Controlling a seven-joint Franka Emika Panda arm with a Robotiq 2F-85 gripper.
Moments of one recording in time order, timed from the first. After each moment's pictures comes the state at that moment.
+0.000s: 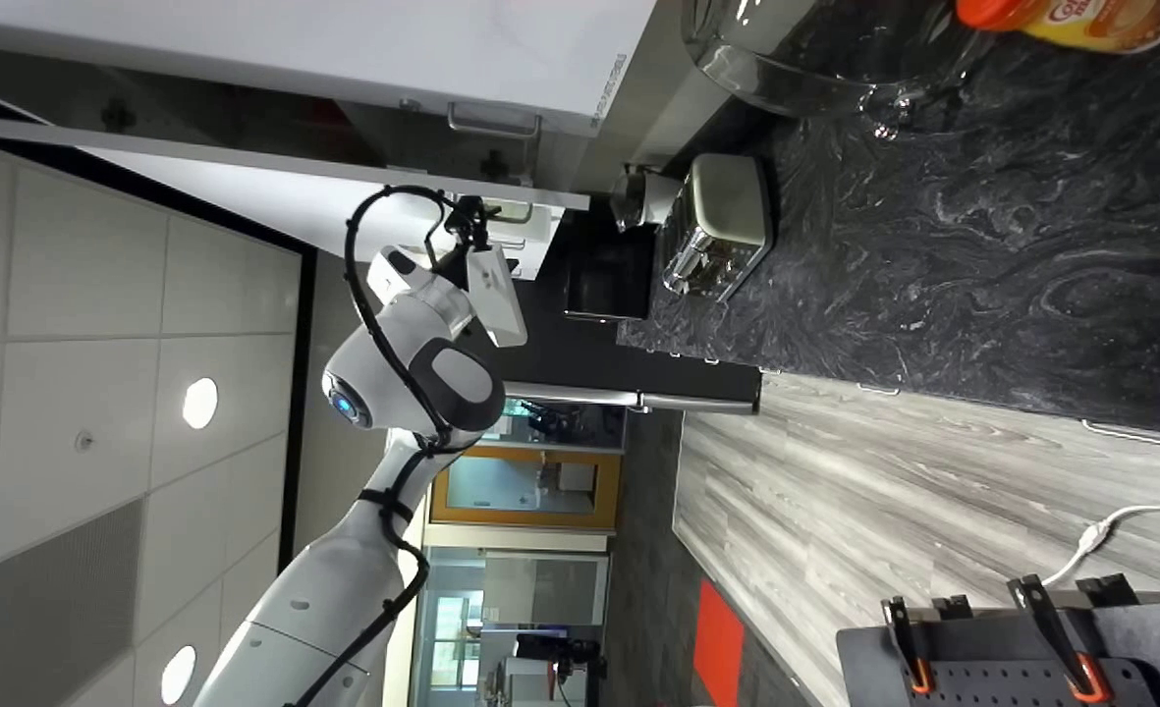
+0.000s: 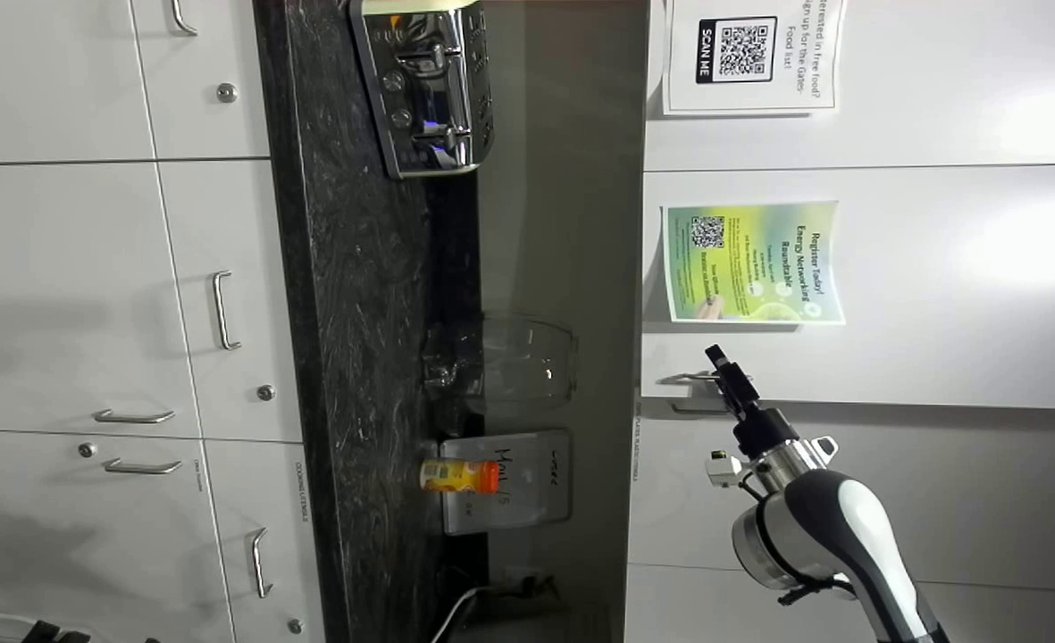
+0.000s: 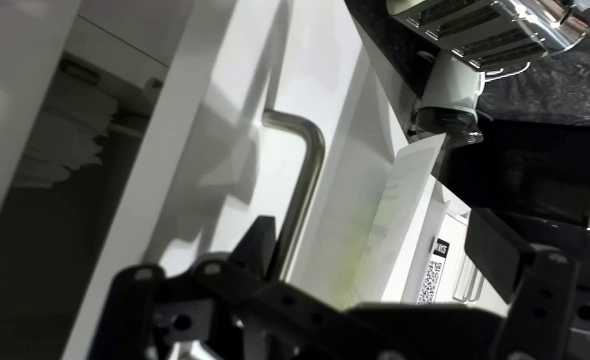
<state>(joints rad) 0.86 -0.35 -0.87 -2.15 0.09 3.07 -0.77</state>
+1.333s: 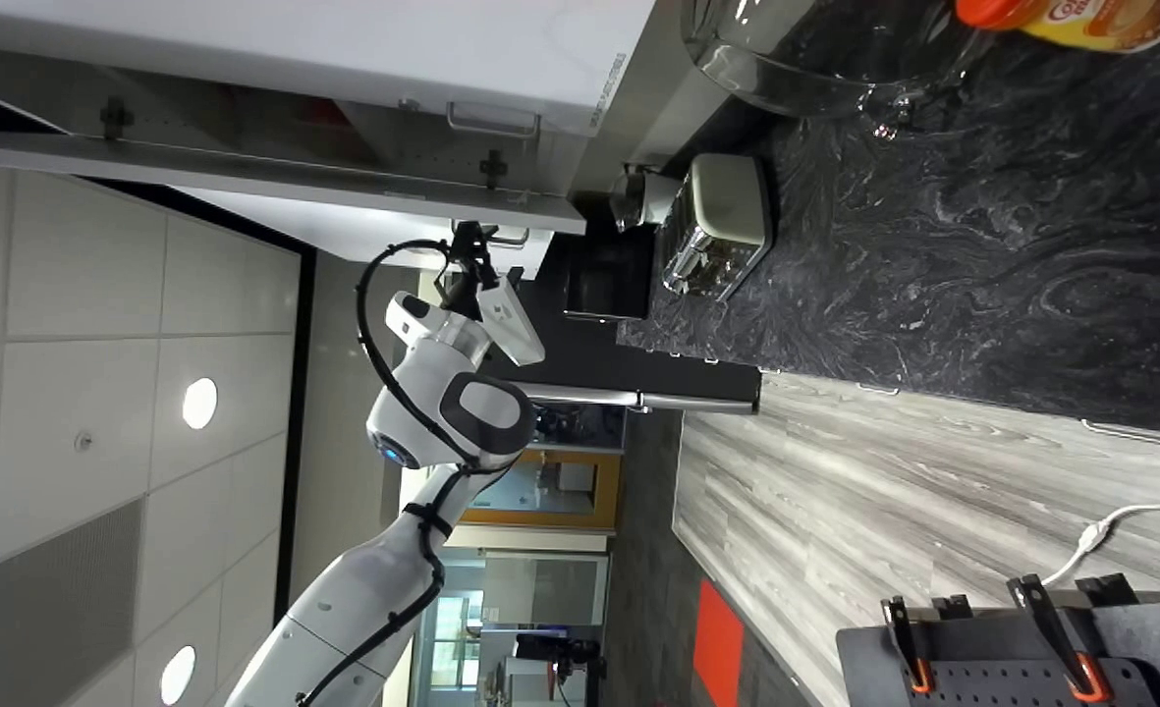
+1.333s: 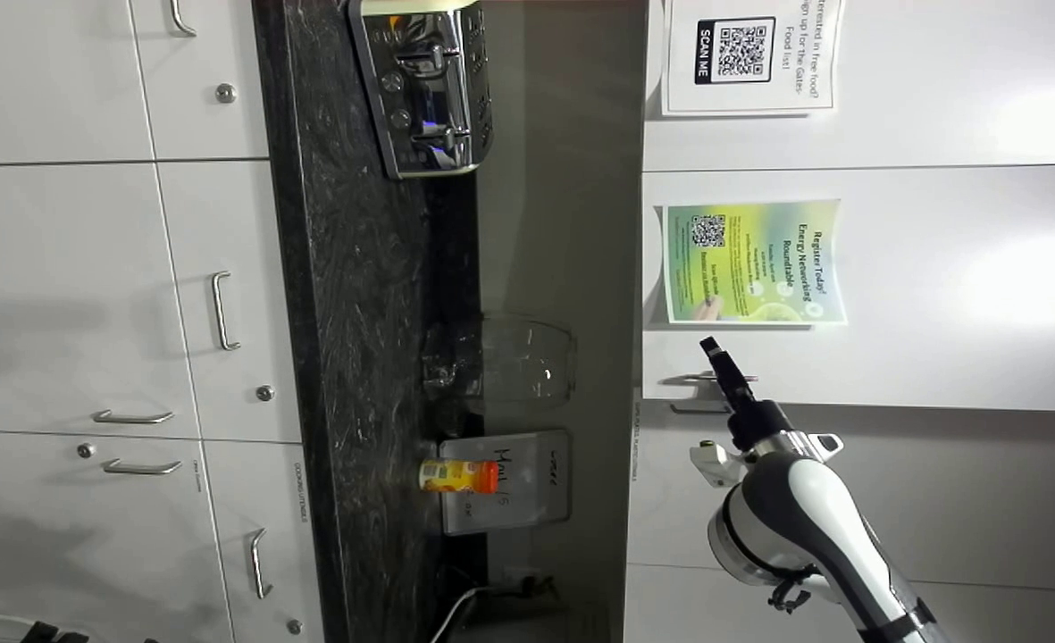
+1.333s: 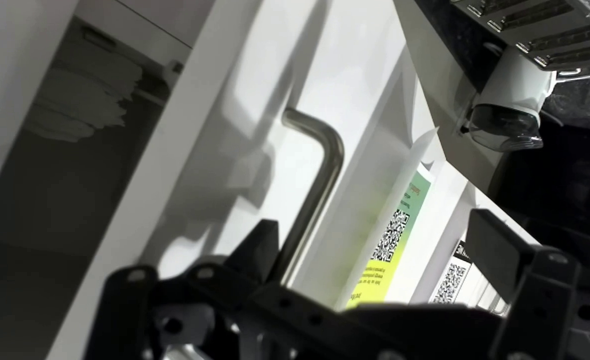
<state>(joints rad) 0.35 -0.24 -0.37 -2.27 0.09 3.34 -0.68</state>
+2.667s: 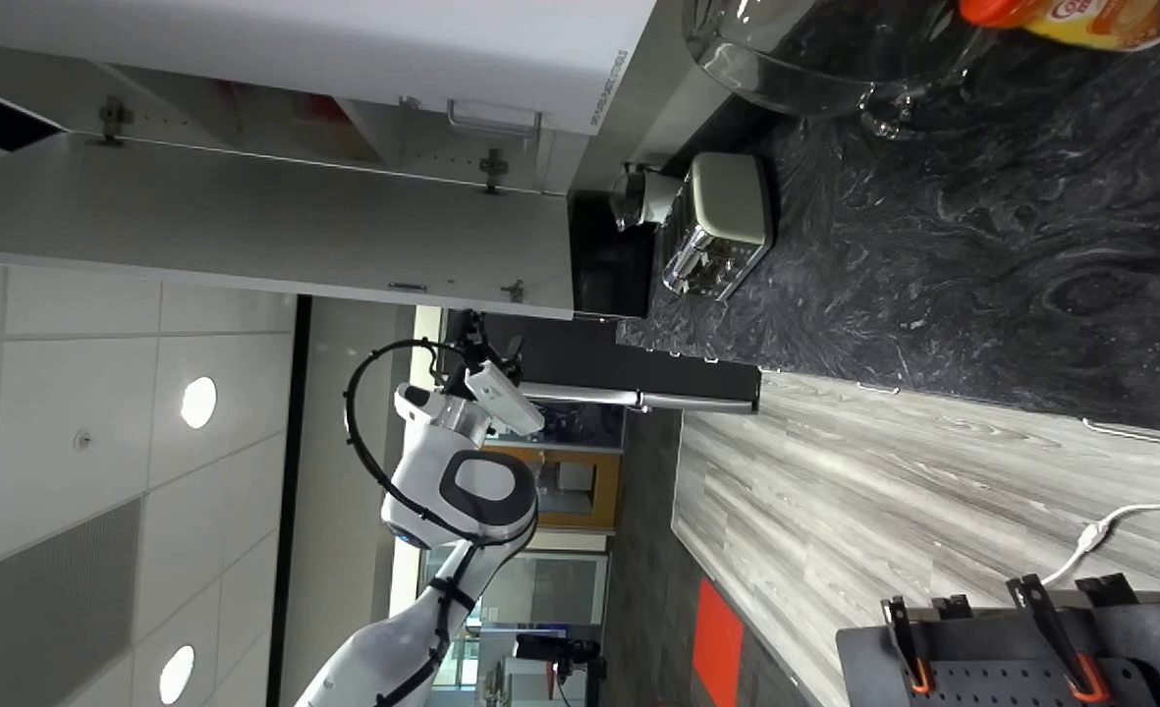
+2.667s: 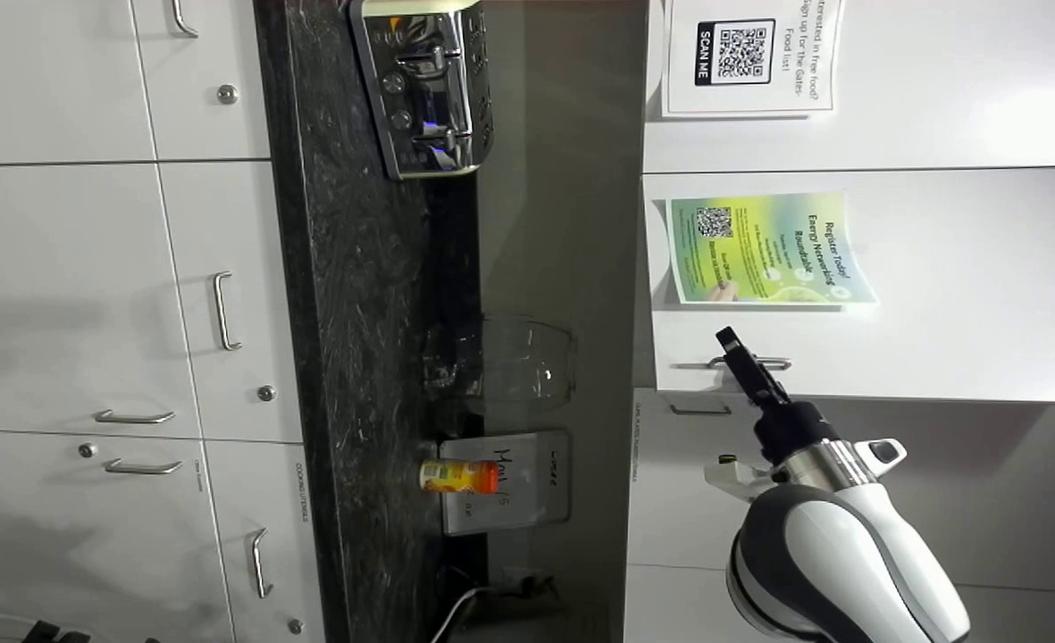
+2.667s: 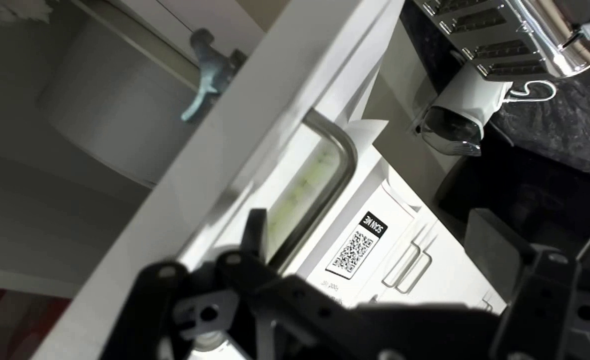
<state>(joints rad) -0.27 -0.43 0.35 -2.48 0.05 3.40 -0.59</state>
